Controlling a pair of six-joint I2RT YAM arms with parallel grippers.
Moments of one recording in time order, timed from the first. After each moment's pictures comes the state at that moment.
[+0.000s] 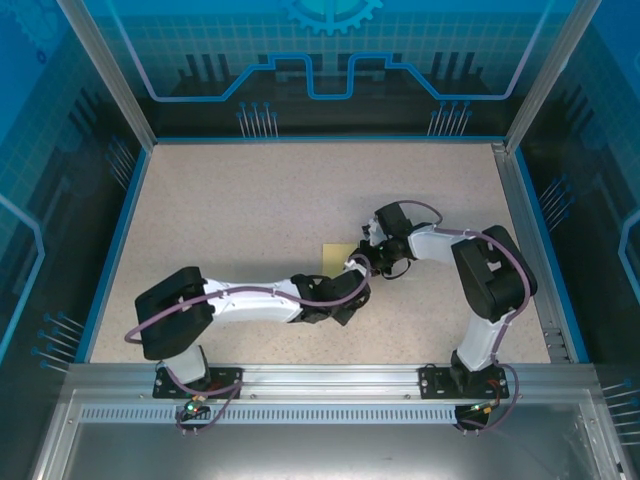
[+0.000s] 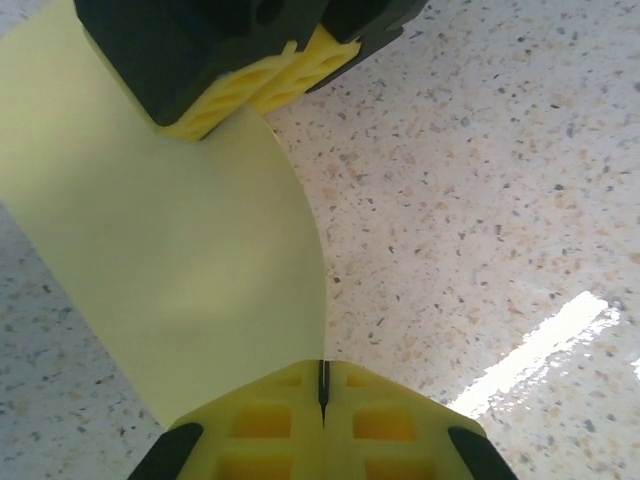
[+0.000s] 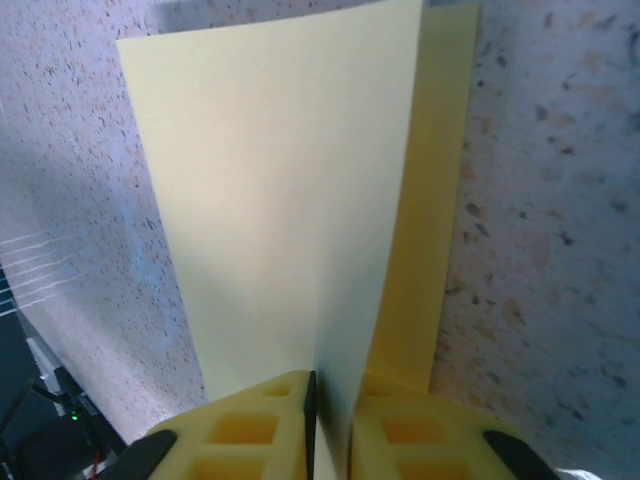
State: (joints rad) left arm -1.10 1.68 0.98 -0.36 -0.28 -0.40; right arm 0.42 1.80 0.93 -0.31 -0.59 0.61
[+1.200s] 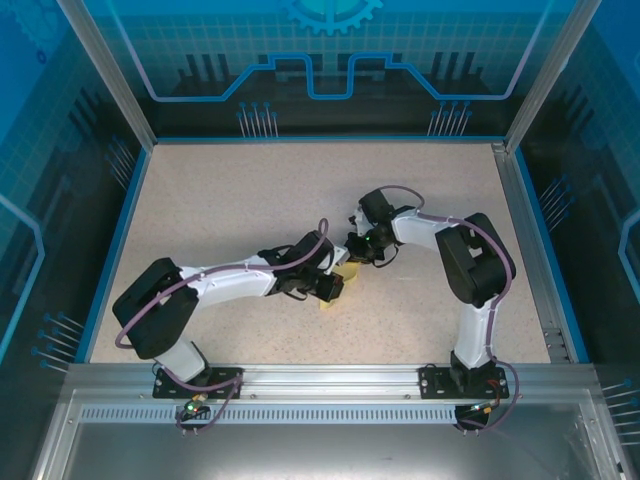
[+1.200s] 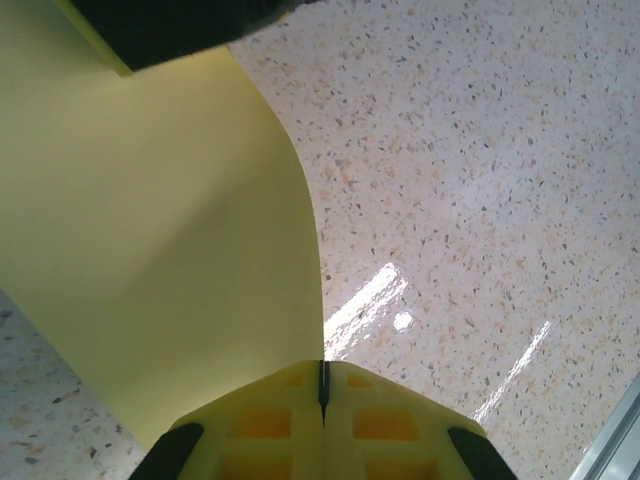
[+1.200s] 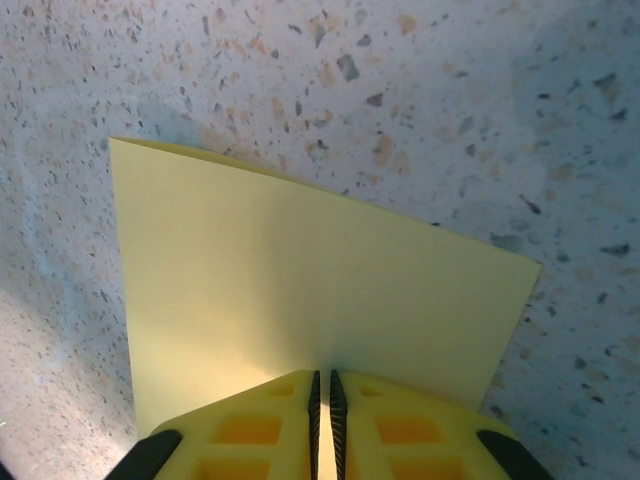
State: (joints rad) left arm -0.80 1.61 0.90 -0.27 0.26 -0.40; right arm 0.46 1.95 1.17 -0.48 -0.45 0.44
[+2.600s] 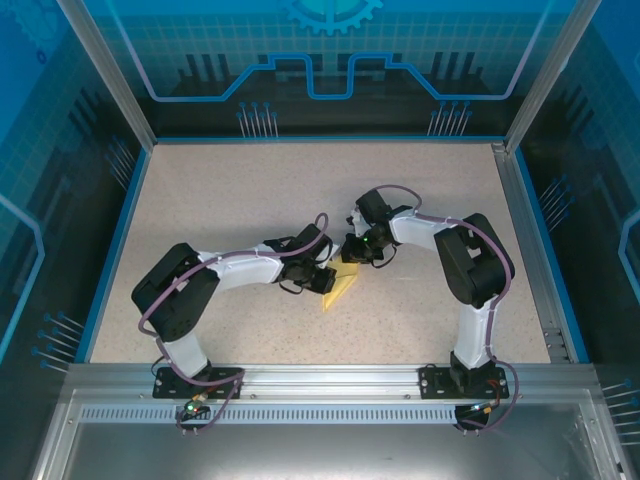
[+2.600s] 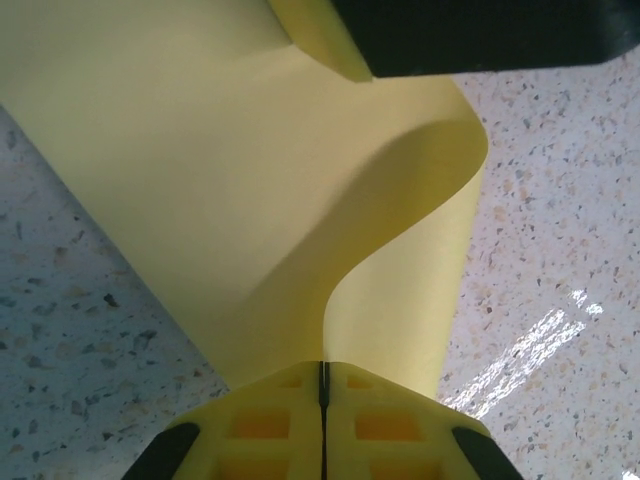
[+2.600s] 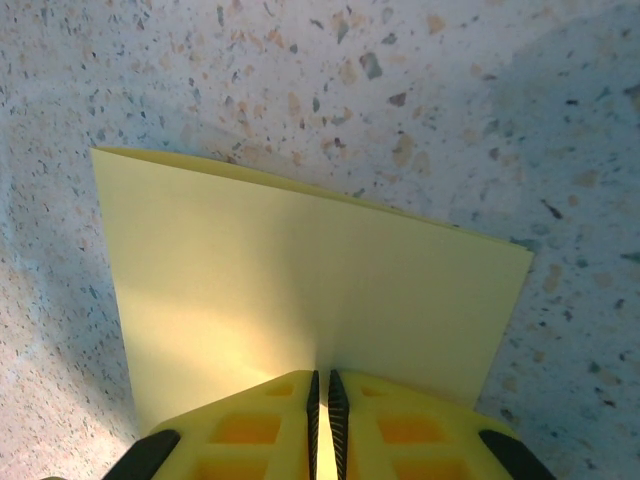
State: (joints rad) left arm -0.72 1.74 0.96 -0.34 0.23 -0.37; right arm 0.48 1.95 1.19 -0.50 -0.42 0.41
